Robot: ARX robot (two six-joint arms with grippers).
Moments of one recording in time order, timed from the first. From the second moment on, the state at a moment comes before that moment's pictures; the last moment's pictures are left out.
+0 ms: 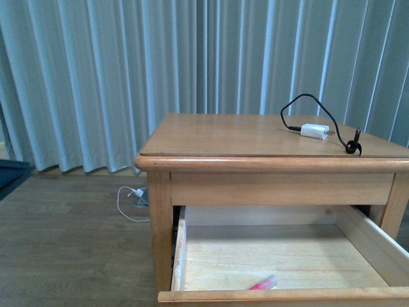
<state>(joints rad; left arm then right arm) -0.13 0.88 0.39 0.36 0.08 -0.07 0.04 0.56 0.33 -0.19 -0.32 0.13</state>
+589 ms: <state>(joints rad) 0.00 0.55 0.19 0.35 0.00 -0.06 0.04 0.56 0.33 -0.19 -0.32 0.13</state>
